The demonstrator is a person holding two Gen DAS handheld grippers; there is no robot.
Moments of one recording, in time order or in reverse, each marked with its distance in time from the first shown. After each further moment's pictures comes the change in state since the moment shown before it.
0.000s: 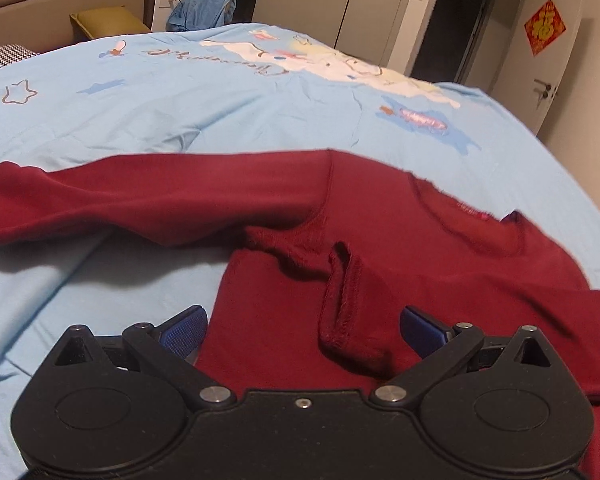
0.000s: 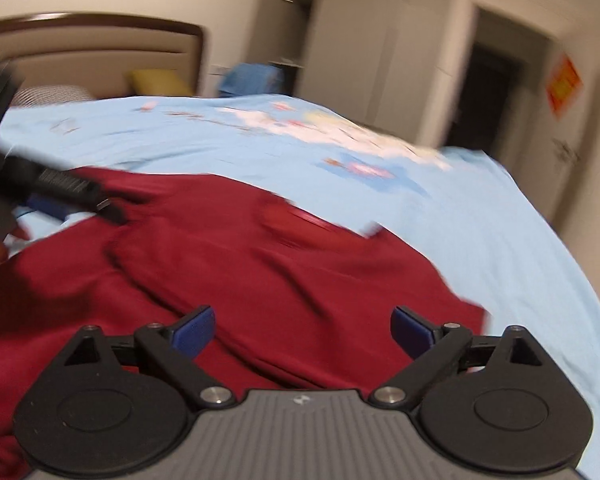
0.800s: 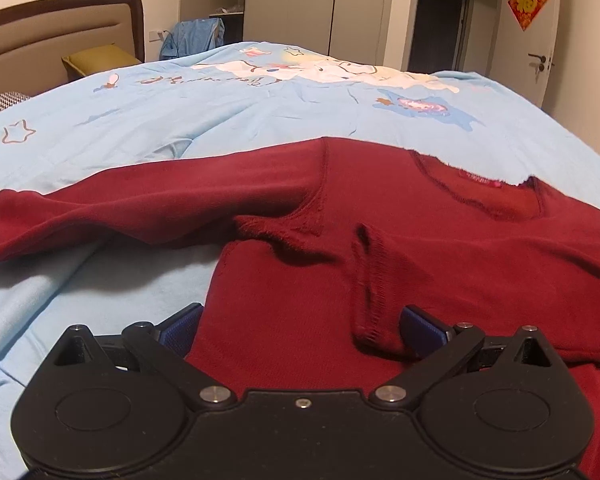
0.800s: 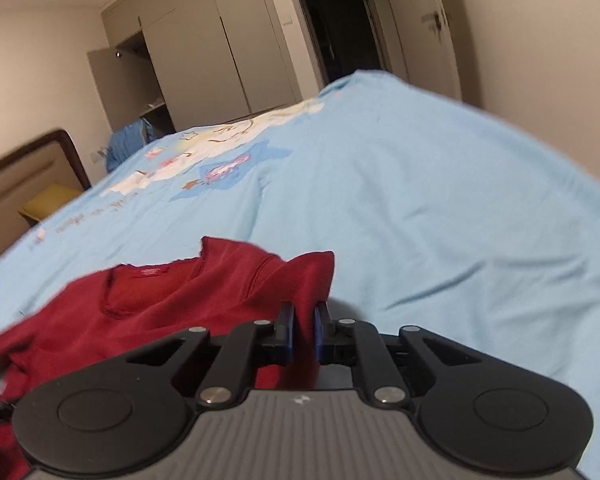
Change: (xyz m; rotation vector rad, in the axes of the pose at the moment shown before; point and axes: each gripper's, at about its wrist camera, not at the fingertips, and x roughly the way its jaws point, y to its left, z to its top) left arm 0.011 -0.017 -0.018 0.112 -0.056 0.062; right arm 0.045 -0.153 -0.022 0.521 0.000 -0.093
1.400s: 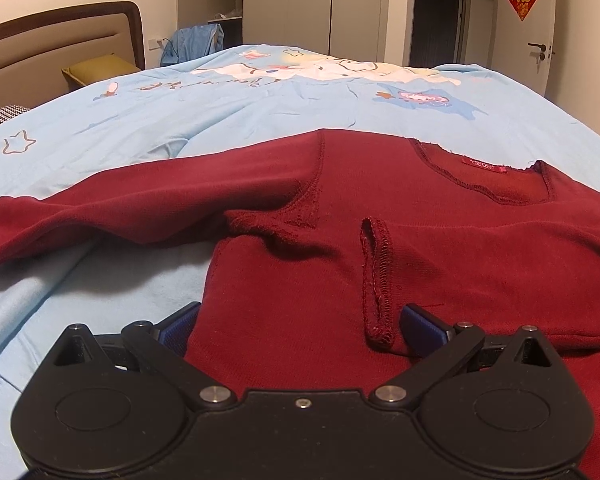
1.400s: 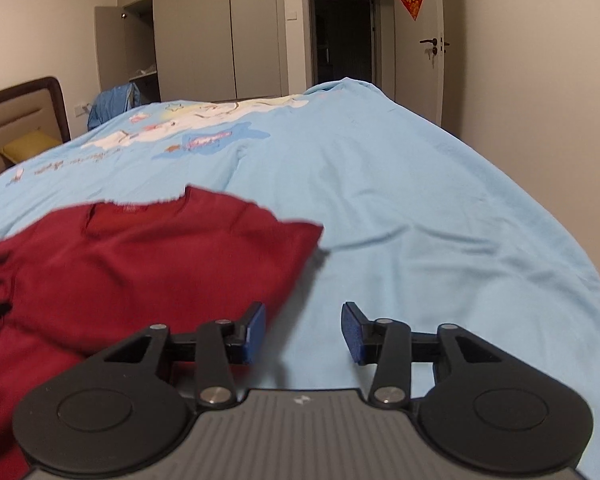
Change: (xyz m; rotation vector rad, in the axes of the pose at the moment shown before) left arm 0.010 -0.010 -0.008 0.049 -0.008 0.040; right arm -0.061 0.003 -0.057 -0.148 0.030 -0.113
